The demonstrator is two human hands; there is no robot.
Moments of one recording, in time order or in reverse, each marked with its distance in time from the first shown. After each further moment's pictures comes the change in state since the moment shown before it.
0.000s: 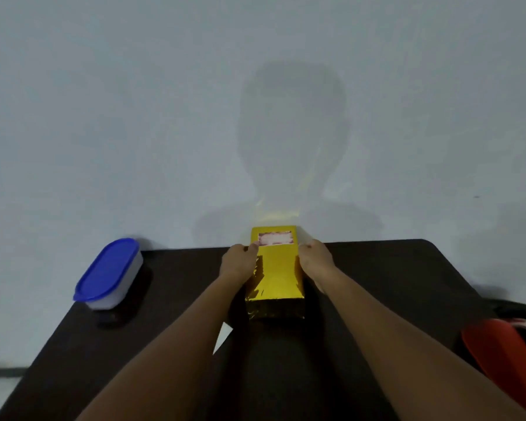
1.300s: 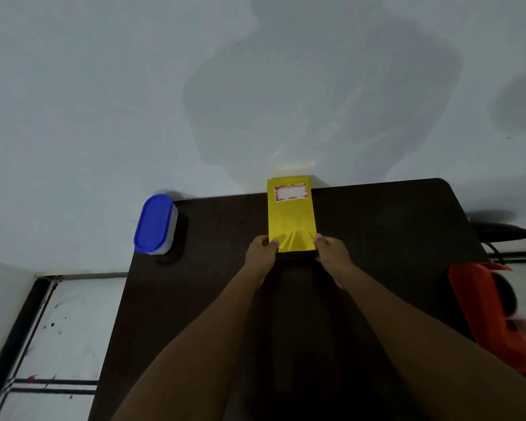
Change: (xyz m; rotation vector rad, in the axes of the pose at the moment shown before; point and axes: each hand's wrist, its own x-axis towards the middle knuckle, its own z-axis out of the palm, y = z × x) left_hand -0.094 -0.012 -0.018 -0.308 -0.217 -0.411; right_hand -0.067 0.032 0.002 0.103 -0.183 0.318
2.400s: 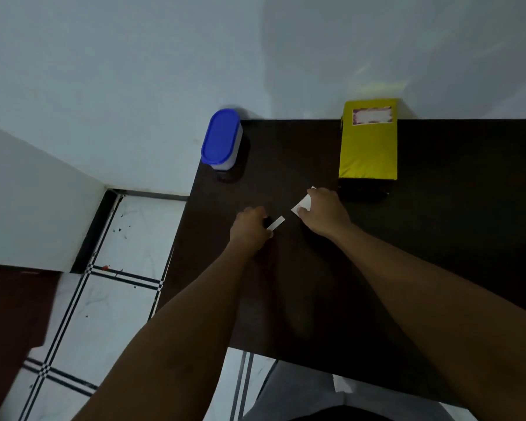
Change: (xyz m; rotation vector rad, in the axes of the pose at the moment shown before) left_hand -0.065 -0.115 -0.143 0.868 0.162 0.101; right_hand -0.072 0.006 0.144 -0.835 -0.157 -0.482
